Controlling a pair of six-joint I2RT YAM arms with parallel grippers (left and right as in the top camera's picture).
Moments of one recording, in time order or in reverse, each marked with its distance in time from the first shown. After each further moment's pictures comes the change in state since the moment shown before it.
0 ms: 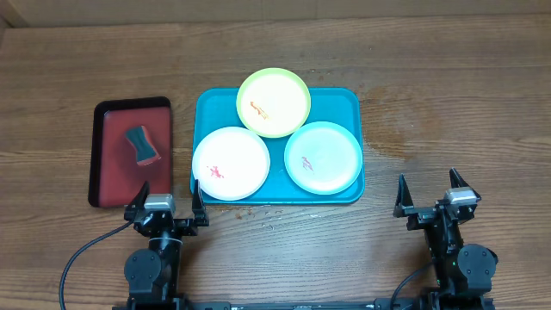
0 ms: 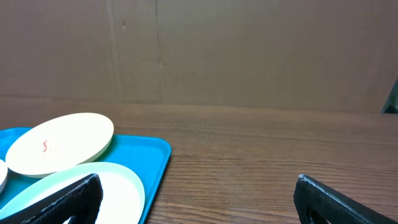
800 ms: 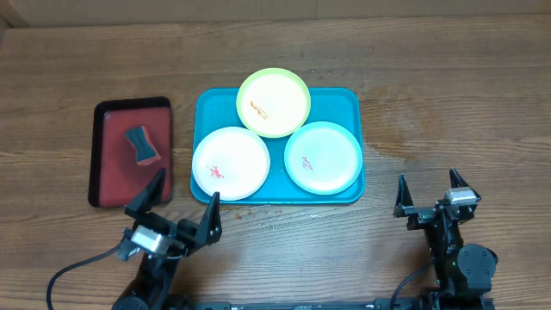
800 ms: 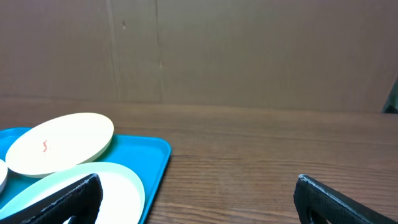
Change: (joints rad) left arm 0.000 0.000 -0.001 0.623 0.399 -0.256; right arm 0.000 0.000 0.000 0.000 0.000 0.000
